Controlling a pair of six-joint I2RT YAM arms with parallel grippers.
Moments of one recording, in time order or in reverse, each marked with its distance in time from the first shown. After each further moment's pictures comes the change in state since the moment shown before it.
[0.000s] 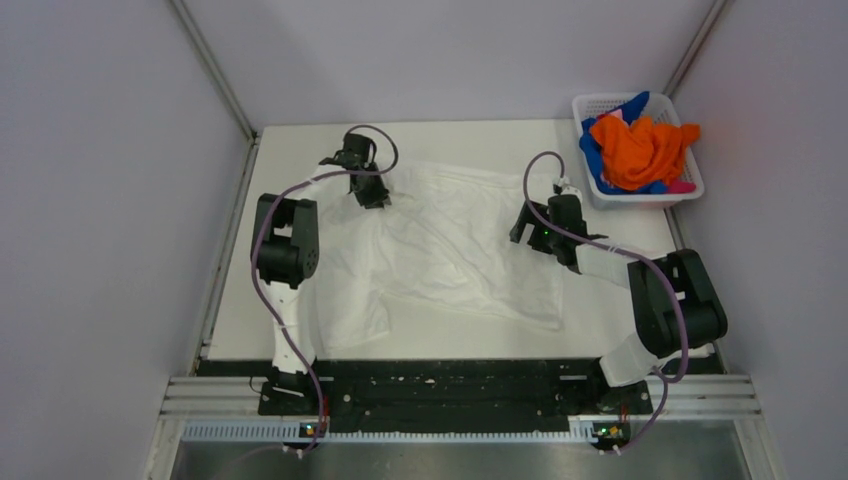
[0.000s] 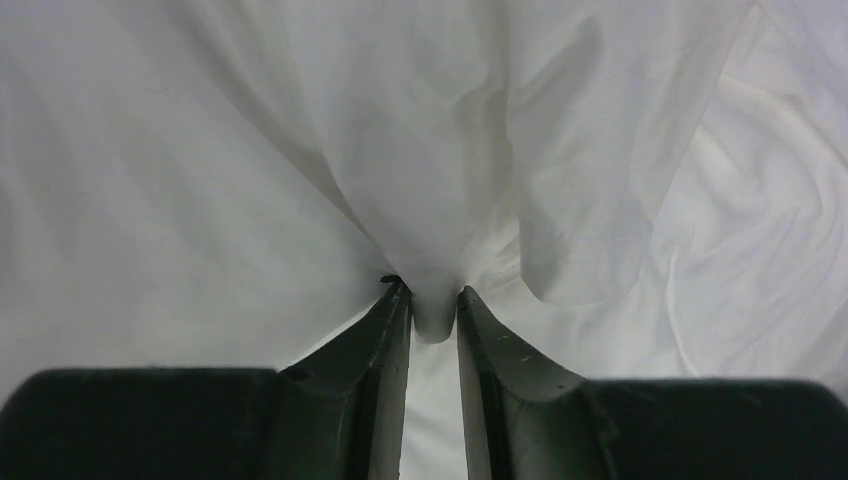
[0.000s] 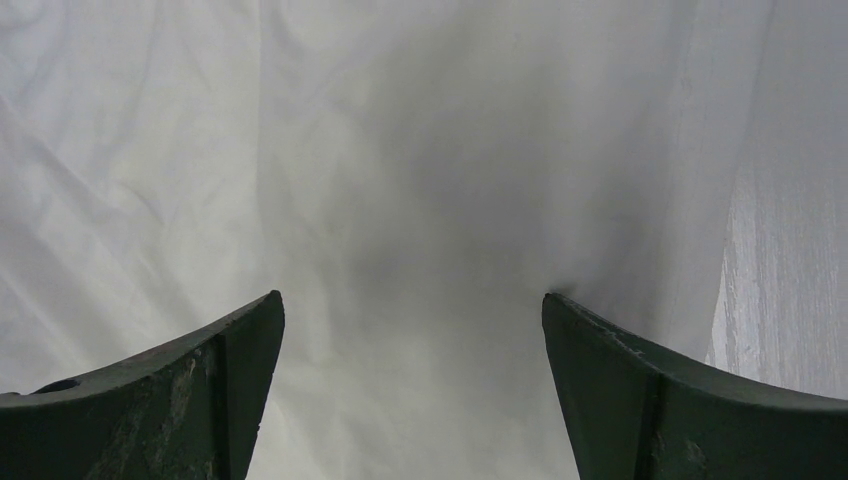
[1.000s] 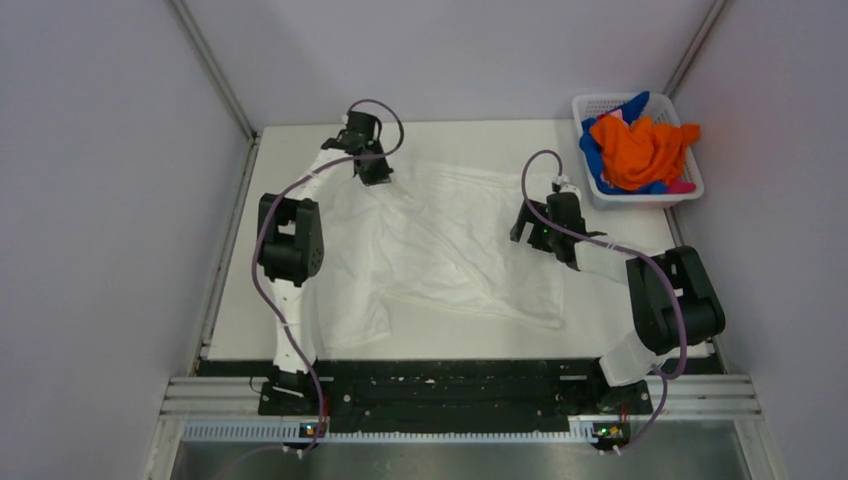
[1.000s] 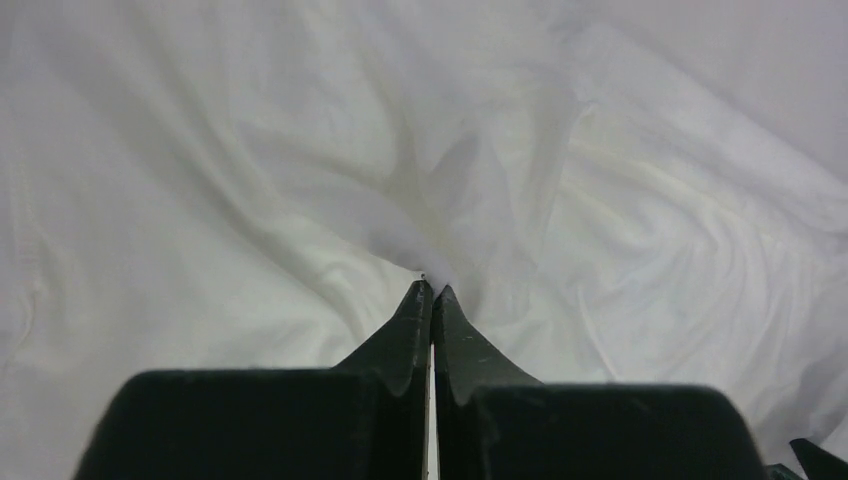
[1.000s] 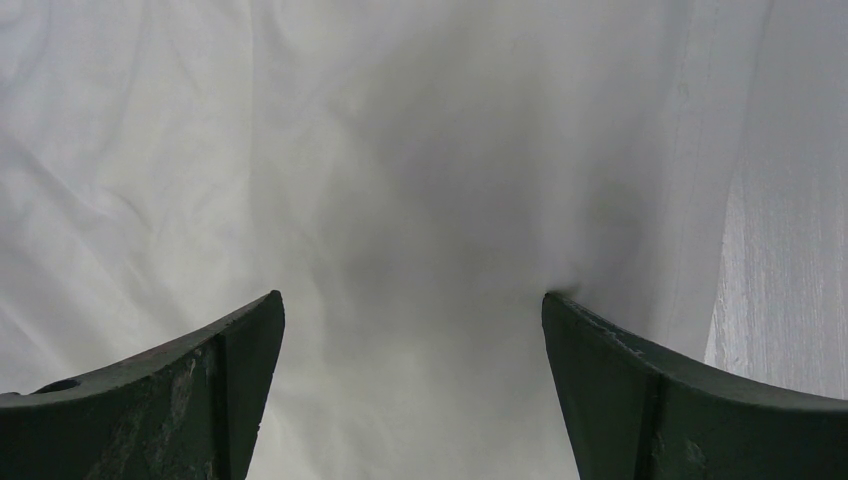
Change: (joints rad) left arm -0.023 0.013 0.172 -0.097 -0.068 0.038; right arm 0.000 0.019 0.026 -0.021 0.018 -0.023
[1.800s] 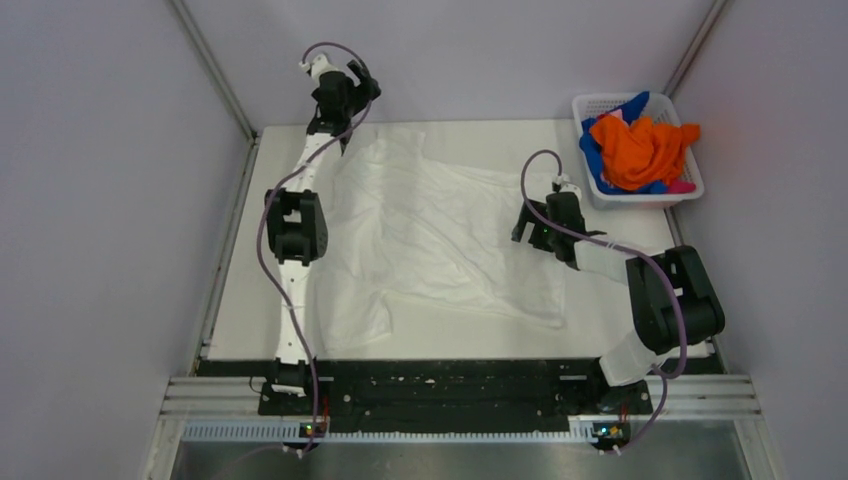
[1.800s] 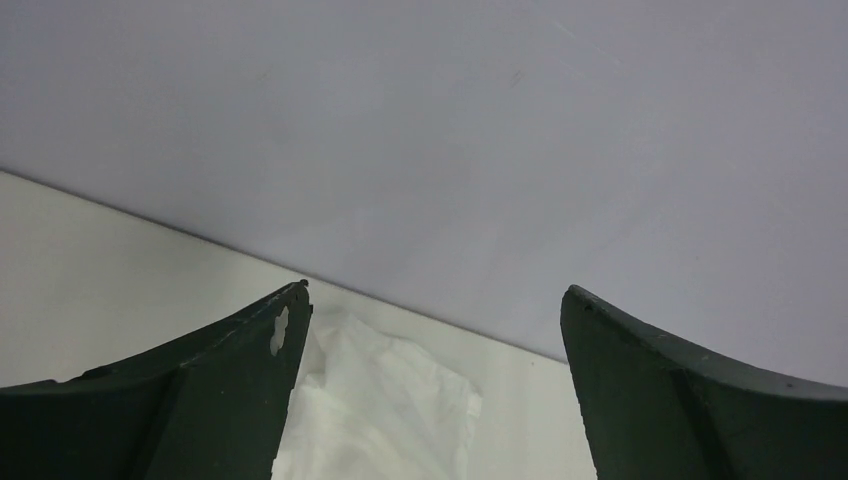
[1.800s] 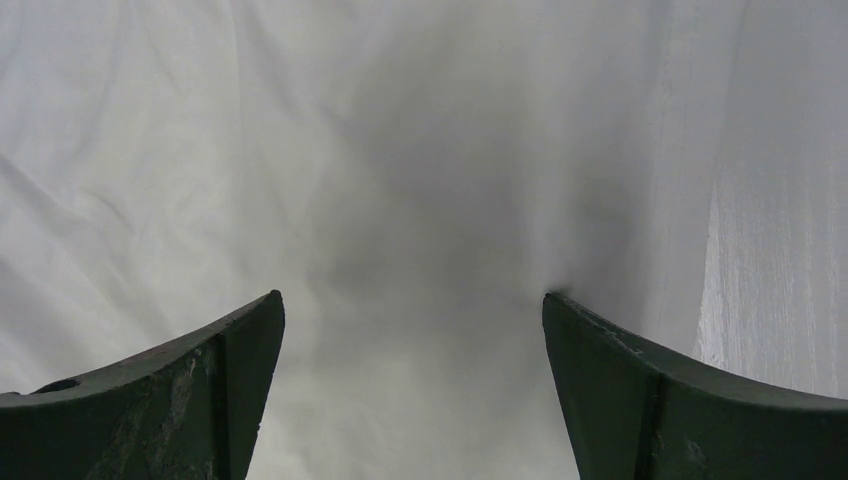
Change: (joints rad) left arm 0.116 0.392 0.607 0.545 -0.155 -0.106; right arm 0.001 0.002 0.001 0.000 0.027 -0.016
